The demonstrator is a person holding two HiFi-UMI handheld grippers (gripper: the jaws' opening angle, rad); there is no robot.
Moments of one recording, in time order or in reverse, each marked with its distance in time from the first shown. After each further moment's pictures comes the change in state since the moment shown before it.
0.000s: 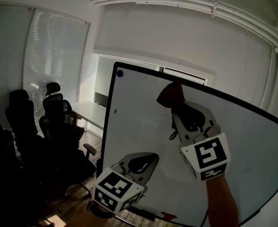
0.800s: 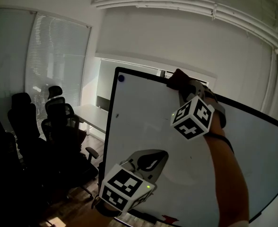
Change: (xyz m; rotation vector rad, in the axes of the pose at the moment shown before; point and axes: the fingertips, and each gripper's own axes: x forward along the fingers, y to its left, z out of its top) left arm 0.014 -0.013 0.033 0.048 -0.021 -0.031; right arm 0.080 -0.081 -0.043 -0.515 0.422 -0.175
